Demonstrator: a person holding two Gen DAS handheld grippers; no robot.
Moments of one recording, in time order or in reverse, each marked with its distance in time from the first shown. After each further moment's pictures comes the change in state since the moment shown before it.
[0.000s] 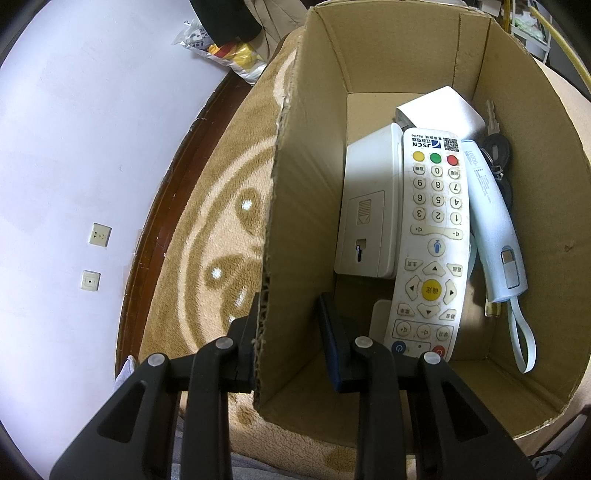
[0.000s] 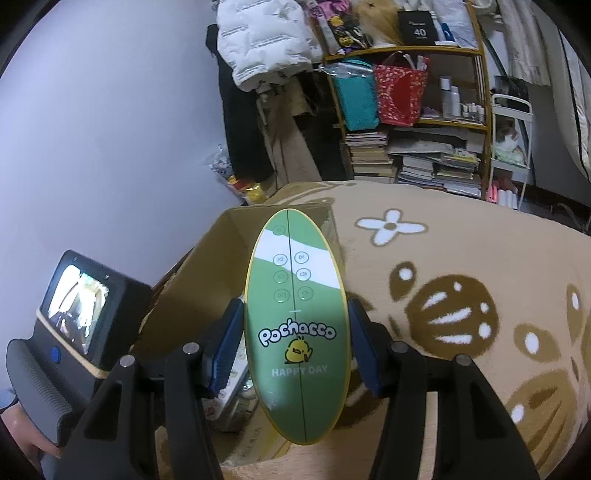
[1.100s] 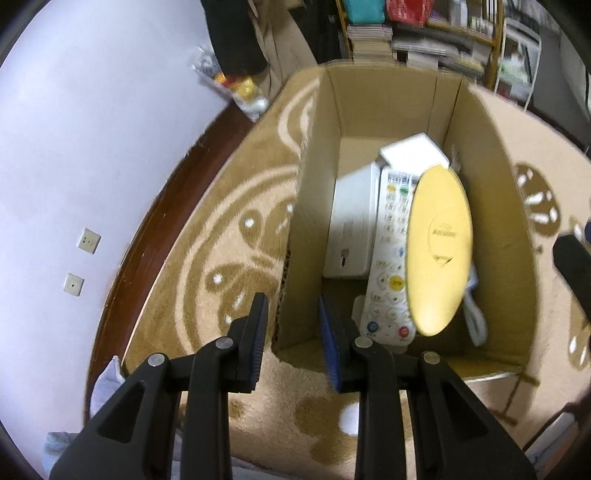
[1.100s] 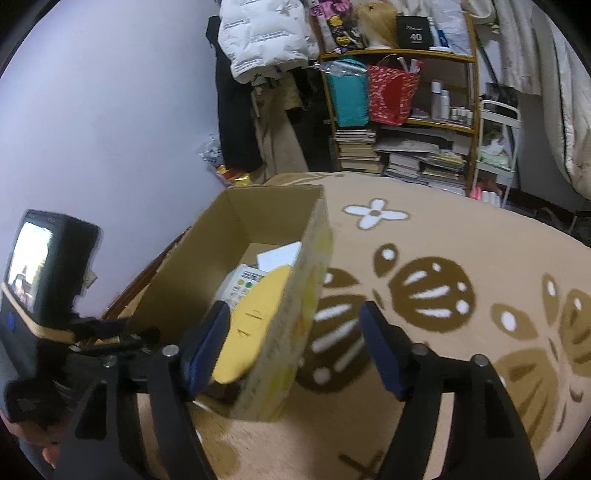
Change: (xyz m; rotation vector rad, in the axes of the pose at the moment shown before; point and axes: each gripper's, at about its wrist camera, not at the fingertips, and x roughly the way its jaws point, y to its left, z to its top) left arm -0.045 0.023 -0.032 -0.090 -0.191 -0.098; right arm -0.034 0.005 -0.023 -0.019 0.020 -0.103
